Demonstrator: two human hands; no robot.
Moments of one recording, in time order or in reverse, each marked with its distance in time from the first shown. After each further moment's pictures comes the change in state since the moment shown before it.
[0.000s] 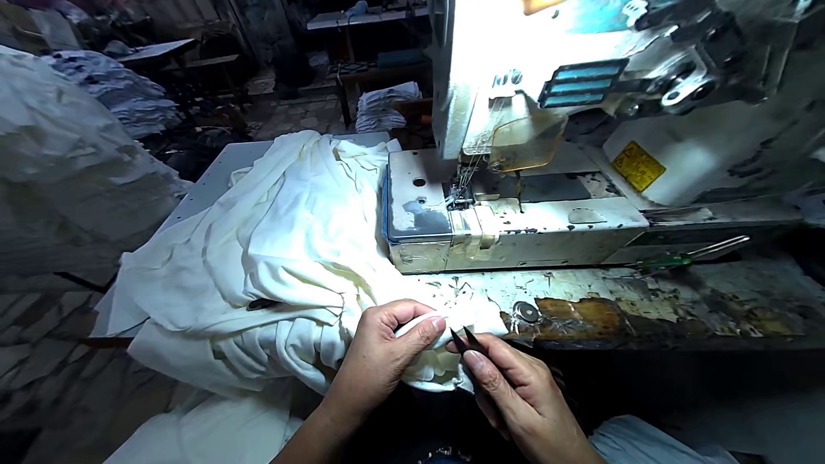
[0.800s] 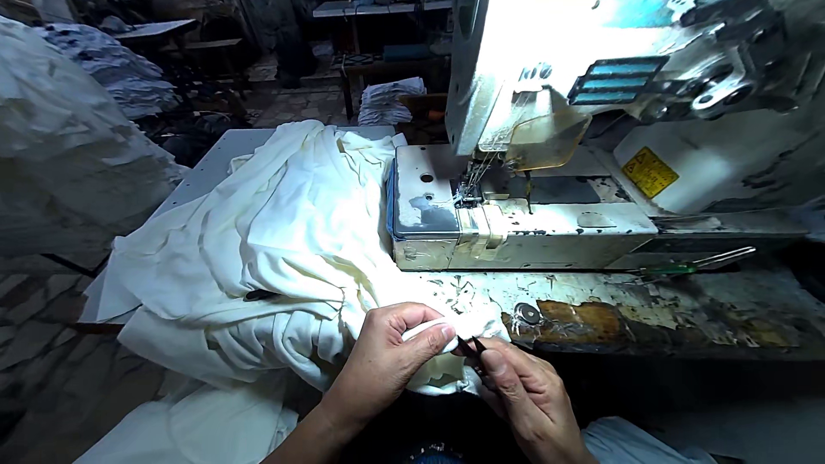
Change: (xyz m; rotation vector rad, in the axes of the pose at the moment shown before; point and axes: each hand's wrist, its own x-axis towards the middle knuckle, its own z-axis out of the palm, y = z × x) left_hand -0.004 0.002 0.001 0.030 -0.049 0.023; right_hand 0.002 0.010 0.002 0.021 0.063 -0.171
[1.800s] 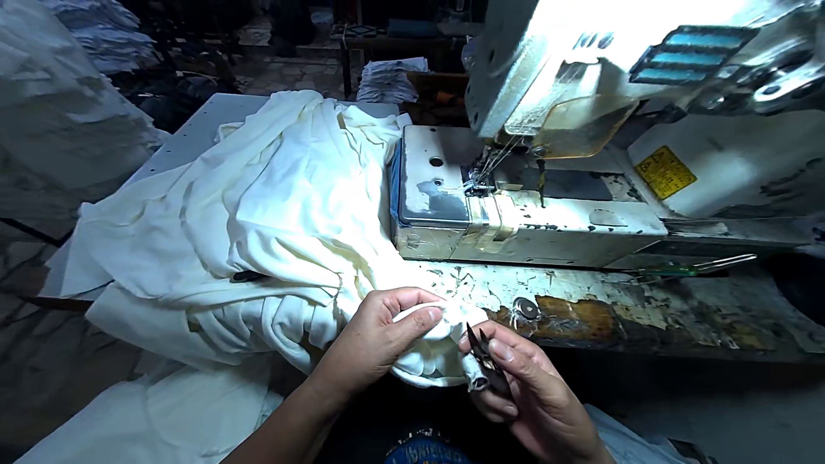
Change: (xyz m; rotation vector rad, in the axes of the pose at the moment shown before) left_hand 0.005 -0.003 -0.012 -0.201 -0.048 -0.201; right_hand 0.007 -0.009 -0.012 0.870 -0.160 0.566
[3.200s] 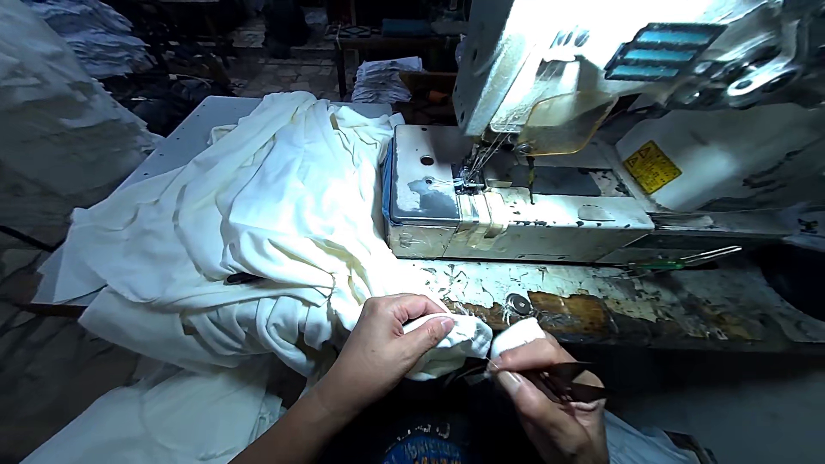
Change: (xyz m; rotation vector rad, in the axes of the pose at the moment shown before) left_hand 0.001 -0.012 0.009 0.366 0.014 0.243; right_hand -0.009 0.002 0.001 -0.639 0.101 -0.626
